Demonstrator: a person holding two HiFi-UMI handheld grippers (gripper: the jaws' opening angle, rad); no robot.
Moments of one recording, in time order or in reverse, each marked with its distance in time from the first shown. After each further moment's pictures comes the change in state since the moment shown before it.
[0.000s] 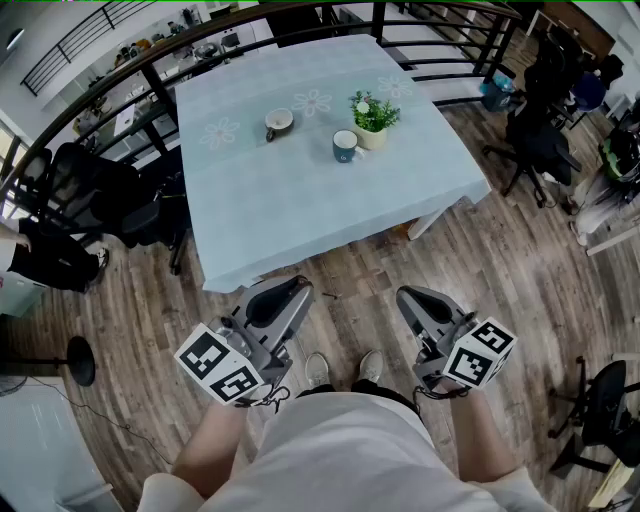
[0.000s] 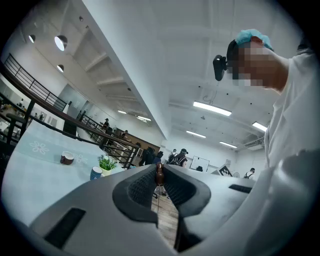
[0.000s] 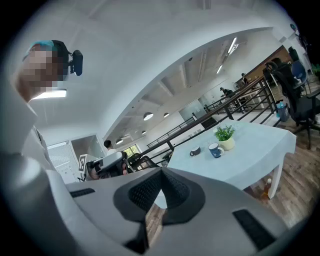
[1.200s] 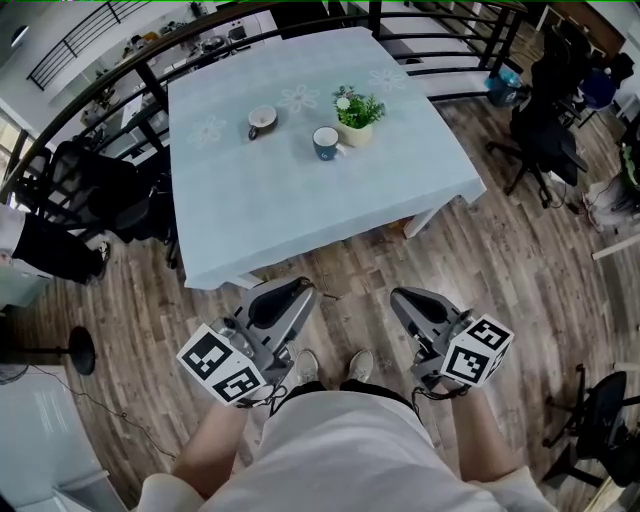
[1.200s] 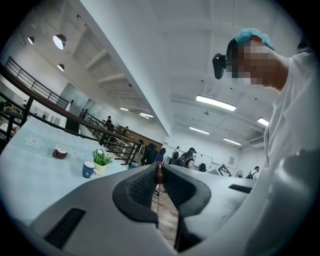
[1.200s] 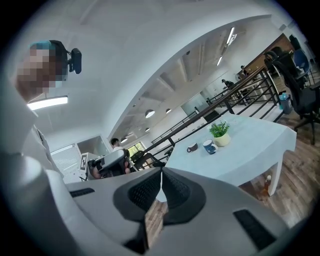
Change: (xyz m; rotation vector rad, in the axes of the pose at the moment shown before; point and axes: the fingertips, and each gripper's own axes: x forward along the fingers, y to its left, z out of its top) left arm 0.081 -0.026 -0.031 -0.001 0.032 0.037; right arm -0.034 -0.070 0.008 0.041 0.058 0.068
